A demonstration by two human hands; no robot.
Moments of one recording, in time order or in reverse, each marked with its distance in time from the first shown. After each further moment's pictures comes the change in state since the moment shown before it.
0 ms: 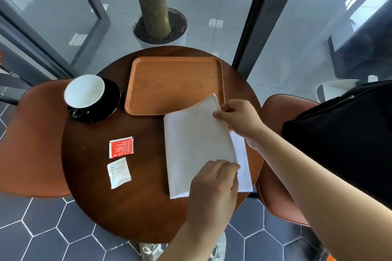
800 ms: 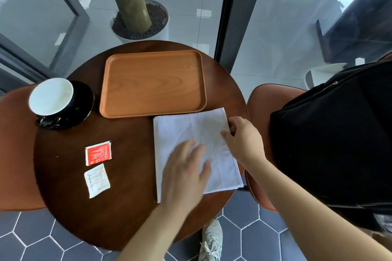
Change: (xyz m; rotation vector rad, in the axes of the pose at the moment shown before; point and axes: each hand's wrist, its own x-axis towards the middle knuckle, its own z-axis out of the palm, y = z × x) left_hand 0.017 -0.044 0.035 0.165 -0.132 -0.007; right_hand -0.024 0.093 -0.013 -0.442 0.241 0.014
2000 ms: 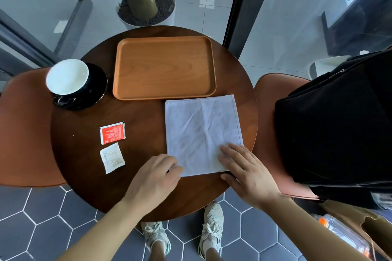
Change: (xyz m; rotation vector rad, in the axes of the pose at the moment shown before) left_hand -0.064 -0.093 -0.034 0.174 -0.177 0.407; right_hand -0.107 0.063 0.029 -0.248 -0.073 -0.726
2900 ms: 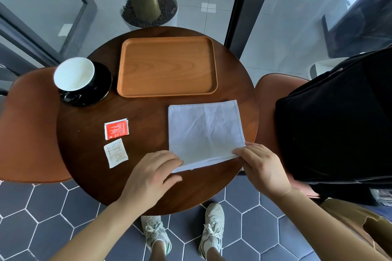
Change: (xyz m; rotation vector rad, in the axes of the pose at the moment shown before) left_hand -0.015 0.003 -0.016 -0.201 0.074 -0.118; right_hand 0.005 0.002 -0.028 0.071 0.241 0.026
